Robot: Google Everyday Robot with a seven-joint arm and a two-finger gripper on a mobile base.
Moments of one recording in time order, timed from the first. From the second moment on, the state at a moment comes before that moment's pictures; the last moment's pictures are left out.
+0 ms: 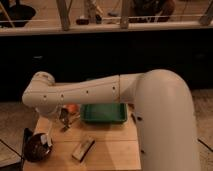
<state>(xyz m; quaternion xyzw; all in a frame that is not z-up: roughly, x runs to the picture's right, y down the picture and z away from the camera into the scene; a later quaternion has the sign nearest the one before) -0.260 0.145 0.699 -0.20 -0.23 -0.57 0.76</state>
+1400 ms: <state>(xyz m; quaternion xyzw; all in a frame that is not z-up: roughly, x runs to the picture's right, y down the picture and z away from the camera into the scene) -0.264 0.165 0.707 -0.21 -0.24 -0.60 0.73</state>
